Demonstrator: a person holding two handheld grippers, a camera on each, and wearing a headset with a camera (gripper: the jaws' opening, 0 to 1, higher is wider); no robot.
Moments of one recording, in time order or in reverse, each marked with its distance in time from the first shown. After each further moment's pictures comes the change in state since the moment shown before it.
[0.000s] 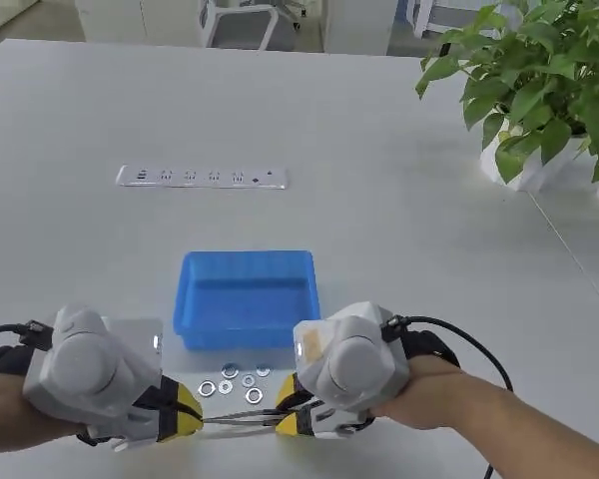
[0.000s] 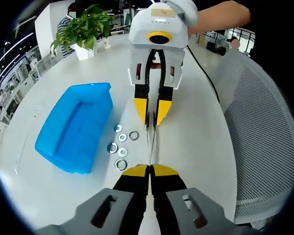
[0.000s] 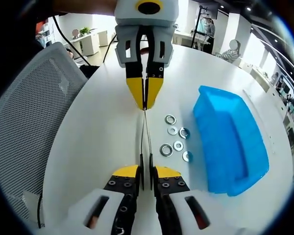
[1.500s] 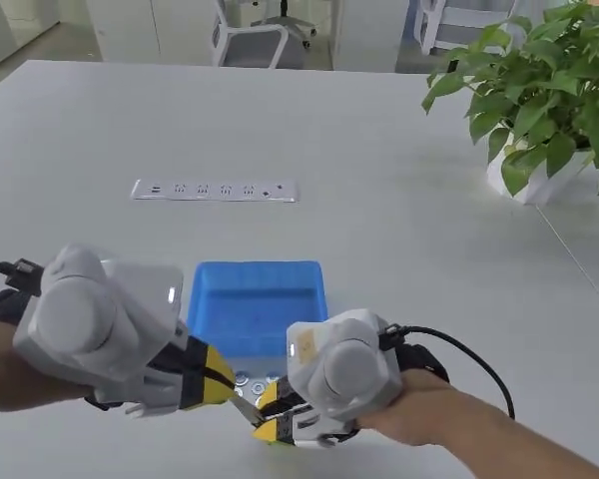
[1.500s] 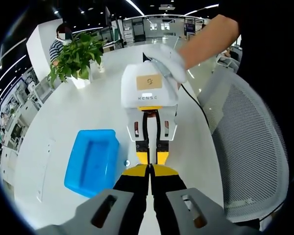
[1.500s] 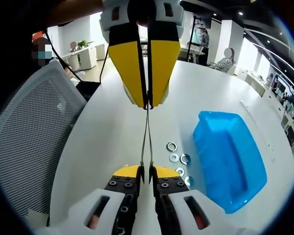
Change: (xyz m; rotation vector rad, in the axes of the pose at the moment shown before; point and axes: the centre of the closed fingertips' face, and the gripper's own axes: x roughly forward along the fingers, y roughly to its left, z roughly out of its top) left arm -0.046 0.000 0.075 0.140 -0.072 0.020; right arm 0.003 0.000 0.042 0.035 -0.128 -0.022
